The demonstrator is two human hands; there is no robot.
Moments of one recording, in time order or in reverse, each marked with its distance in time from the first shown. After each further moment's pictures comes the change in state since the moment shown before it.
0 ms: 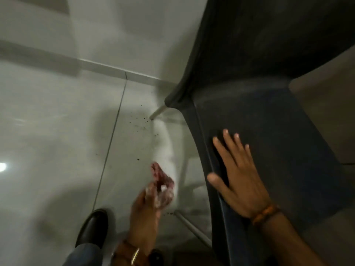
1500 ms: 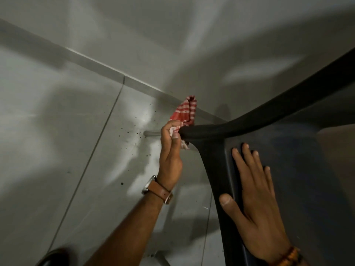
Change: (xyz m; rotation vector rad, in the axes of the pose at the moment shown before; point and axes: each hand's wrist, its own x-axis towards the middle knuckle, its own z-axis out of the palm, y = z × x) left_hand 0.194 0.089 0.125 0.068 -0.267 0.611; right_hand 0.101 -0.028 -0.003 -0.015 0.023 0.151
